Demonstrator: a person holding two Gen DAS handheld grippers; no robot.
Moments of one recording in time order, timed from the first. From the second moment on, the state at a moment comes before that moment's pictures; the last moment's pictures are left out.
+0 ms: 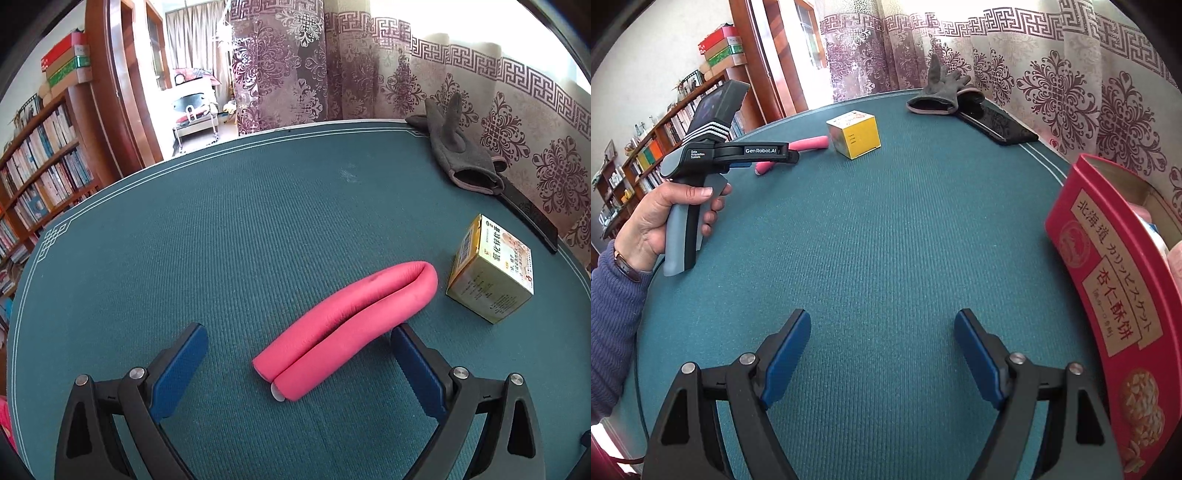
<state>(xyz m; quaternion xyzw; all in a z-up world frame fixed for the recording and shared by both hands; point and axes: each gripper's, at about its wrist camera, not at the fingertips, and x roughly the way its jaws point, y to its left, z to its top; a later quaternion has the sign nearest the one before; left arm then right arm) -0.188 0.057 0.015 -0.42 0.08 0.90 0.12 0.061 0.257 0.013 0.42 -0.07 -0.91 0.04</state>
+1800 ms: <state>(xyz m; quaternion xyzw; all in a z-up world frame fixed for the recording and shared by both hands) -0.159 0.061 0.016 -0.41 0.00 0.89 0.18 -0.117 0.232 0.048 0.37 -0.04 -0.93 0.06</state>
